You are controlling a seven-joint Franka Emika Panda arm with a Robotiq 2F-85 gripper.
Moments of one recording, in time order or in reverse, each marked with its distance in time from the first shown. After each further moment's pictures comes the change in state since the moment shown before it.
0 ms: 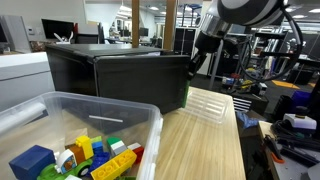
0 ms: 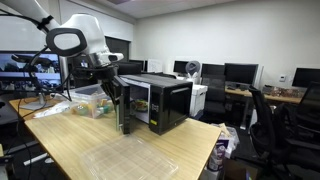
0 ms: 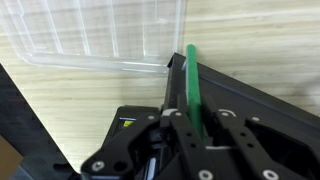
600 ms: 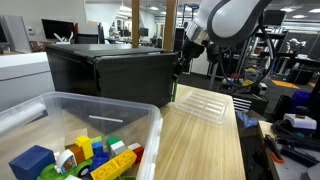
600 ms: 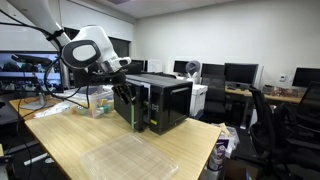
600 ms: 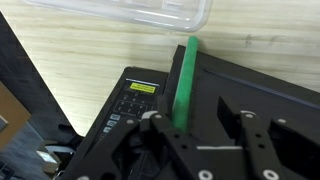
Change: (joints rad) arm -0.453 0.187 0.423 0.079 -0.303 0.277 0.150
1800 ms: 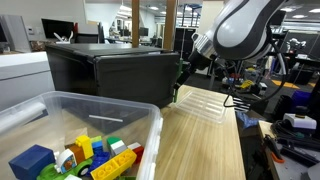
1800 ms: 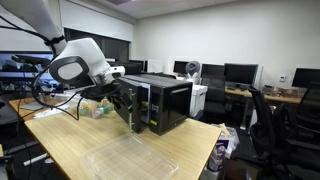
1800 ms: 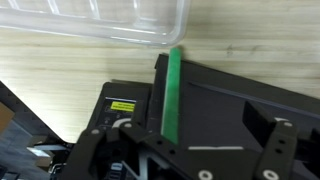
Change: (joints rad) arm -0.899 0.161 0.920 -0.125 0.202 0.272 -0.192
